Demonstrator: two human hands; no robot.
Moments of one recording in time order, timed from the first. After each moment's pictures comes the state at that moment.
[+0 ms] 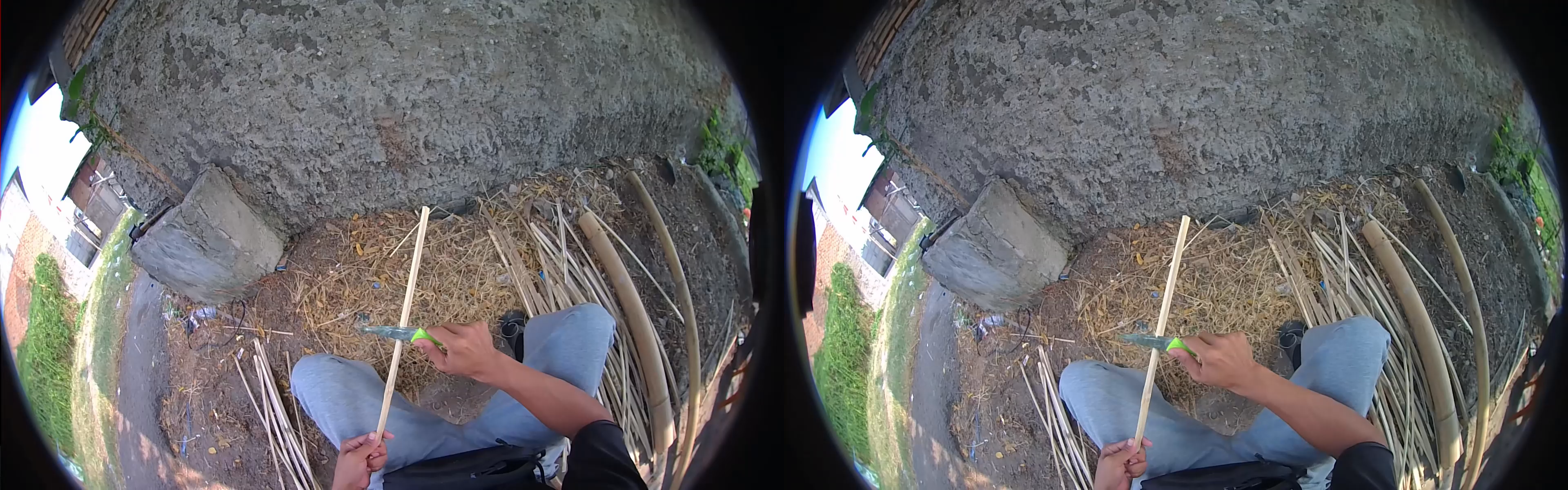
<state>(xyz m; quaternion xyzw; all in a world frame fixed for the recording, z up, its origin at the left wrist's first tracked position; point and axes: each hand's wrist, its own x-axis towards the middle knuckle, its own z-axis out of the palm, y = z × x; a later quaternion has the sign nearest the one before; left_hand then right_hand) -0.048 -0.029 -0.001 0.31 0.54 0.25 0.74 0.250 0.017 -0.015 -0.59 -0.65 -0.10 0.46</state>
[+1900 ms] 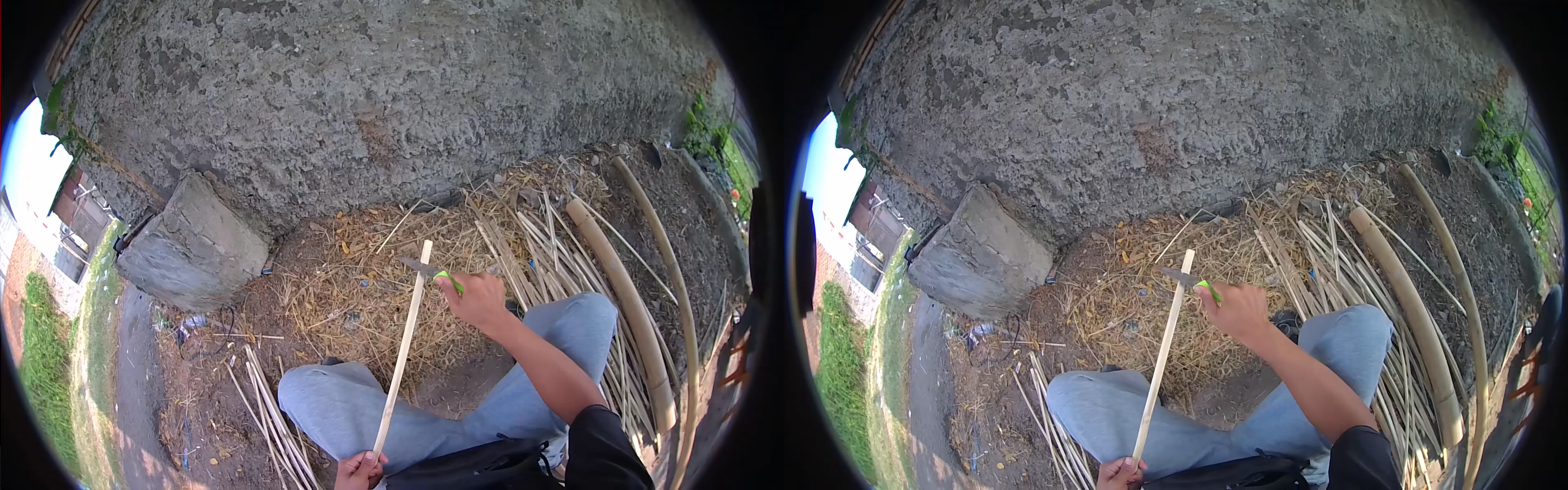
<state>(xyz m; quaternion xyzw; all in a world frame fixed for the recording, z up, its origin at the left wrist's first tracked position) -0.081 -0.044 -0.015 0.44 0.55 0.16 0.69 0.316 0.047 -0.025 -0.77 -0.53 -0.05 0.36</state>
